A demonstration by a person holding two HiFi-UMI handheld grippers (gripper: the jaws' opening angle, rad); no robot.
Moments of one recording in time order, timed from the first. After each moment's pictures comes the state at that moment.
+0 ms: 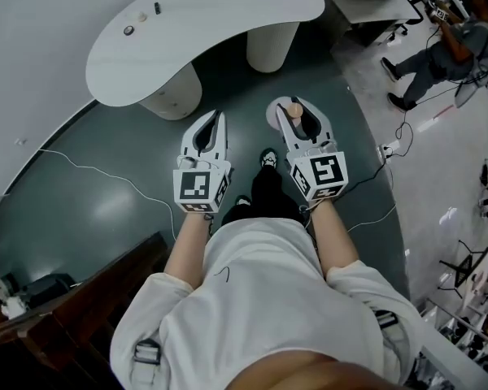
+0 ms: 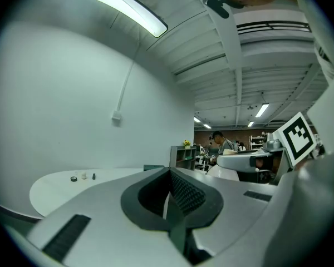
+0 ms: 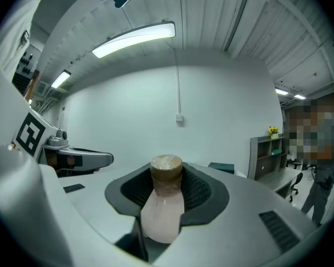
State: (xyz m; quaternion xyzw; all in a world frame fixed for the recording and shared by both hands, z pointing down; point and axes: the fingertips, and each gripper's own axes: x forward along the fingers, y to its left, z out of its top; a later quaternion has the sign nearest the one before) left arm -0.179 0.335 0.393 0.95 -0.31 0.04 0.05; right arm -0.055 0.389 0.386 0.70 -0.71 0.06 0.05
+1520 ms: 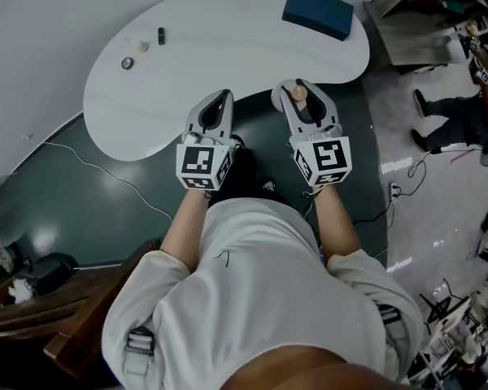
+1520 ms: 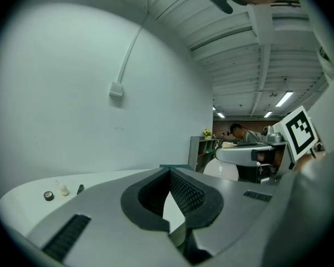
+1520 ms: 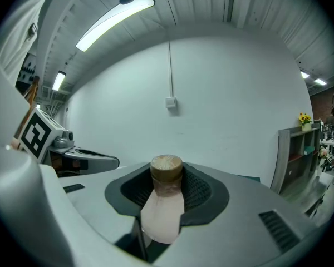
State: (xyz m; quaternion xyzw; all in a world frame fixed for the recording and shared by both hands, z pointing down) left arm 0.008 -0.008 0.440 0.93 -0.35 0.09 0.08; right arm 0.125 0.032 0.423 0.64 -0.76 0.08 0.07
